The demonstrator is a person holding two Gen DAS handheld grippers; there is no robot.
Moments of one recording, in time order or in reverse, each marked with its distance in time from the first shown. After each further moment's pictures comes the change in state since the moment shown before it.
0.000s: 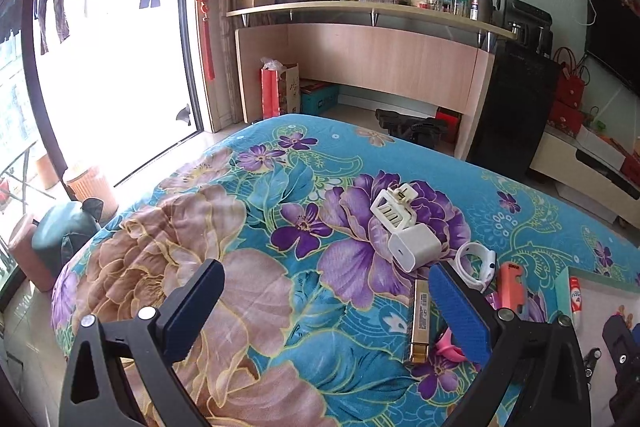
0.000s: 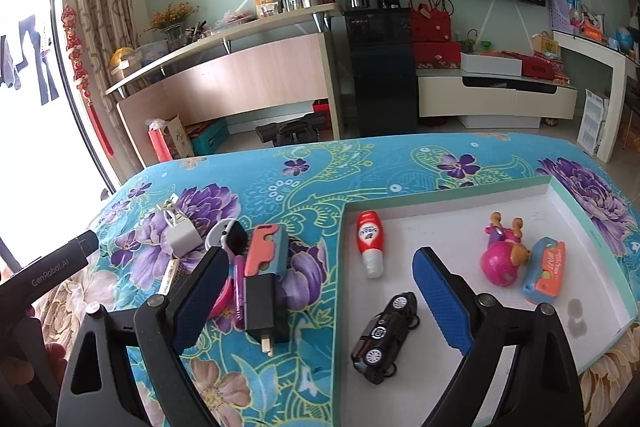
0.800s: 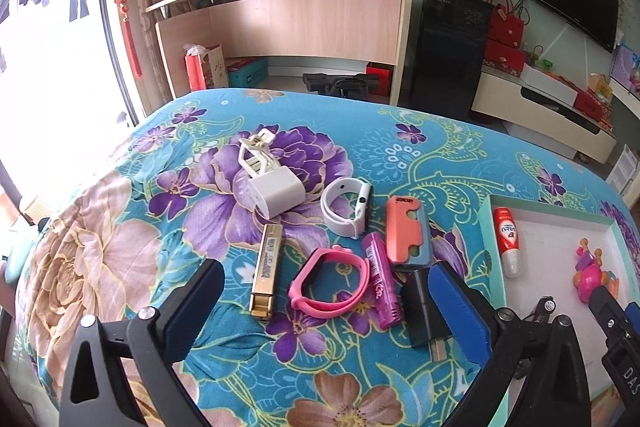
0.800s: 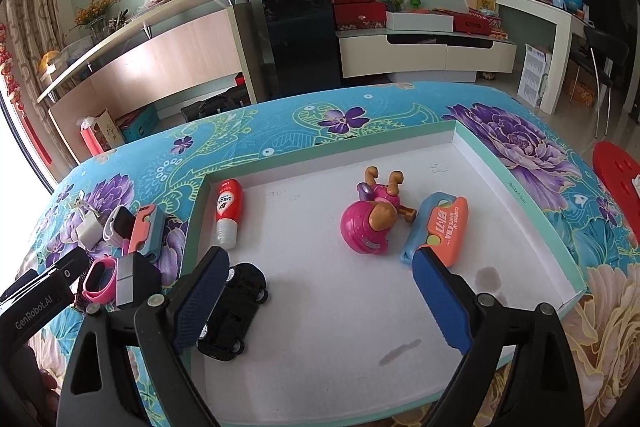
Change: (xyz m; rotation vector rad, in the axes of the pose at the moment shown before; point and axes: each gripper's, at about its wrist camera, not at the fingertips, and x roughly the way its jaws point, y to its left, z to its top) left arm 0.001 -0.108 -0.034 0.159 0.105 -0.150; right arm -0.002 -0.097 -0.009 0.129 0.126 -0.228
